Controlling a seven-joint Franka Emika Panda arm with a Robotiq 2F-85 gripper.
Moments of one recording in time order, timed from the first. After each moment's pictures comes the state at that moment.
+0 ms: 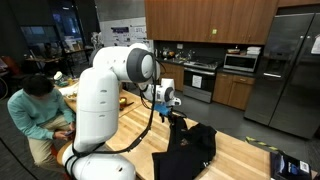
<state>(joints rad) 0.04 0.29 0.02 -2.16 -0.06 2.35 0.40</state>
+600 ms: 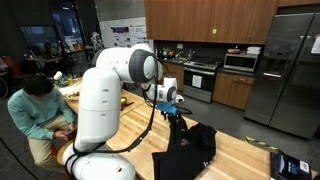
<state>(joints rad) 0.02 0.31 0.01 -2.13 -0.06 2.43 0.10</state>
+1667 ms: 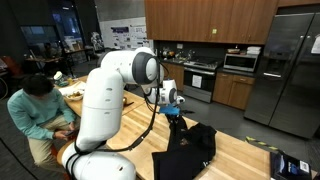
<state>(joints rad) 0.06 0.37 -0.04 -2.09 -0.22 2.47 0.12</state>
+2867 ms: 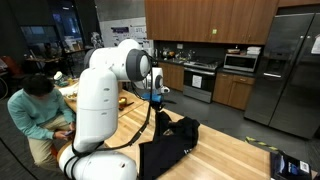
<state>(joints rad) 0.16 0.31 0.07 -1.96 -0.05 2.18 0.27</state>
